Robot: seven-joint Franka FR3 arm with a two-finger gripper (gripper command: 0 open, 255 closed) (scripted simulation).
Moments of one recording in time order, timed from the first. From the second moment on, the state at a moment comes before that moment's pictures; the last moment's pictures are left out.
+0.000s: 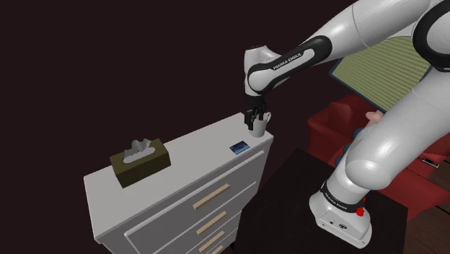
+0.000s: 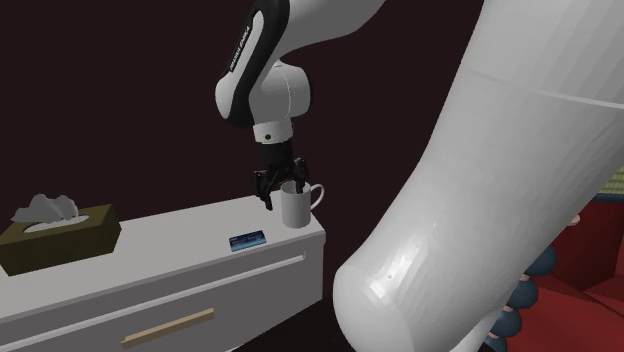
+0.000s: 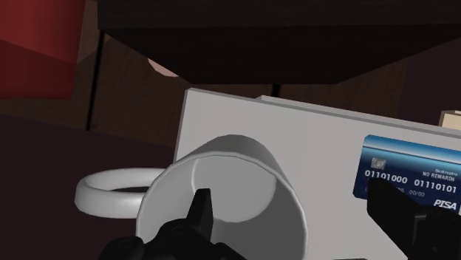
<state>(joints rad) 0.01 -0.17 -0.05 -2.47 -0.06 2.13 -0.08</state>
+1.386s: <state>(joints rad) 0.01 -0.25 -0.05 -2.39 -0.06 1.98 -0.09</state>
